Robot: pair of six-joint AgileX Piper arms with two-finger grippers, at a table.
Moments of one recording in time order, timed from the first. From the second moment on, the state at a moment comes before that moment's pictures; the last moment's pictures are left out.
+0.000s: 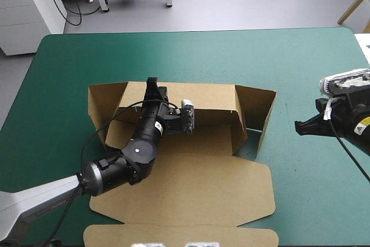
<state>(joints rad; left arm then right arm) -0.95 1.46 -0.93 1.55 0.71 -0.41 0.14 0.86 -1.17 0.01 0.94 -0.13</state>
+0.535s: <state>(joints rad) -0.95 1.46 -0.92 1.57 0.72 -0.45 0.14 0.99 -1.51 0.08 0.95 -0.15</state>
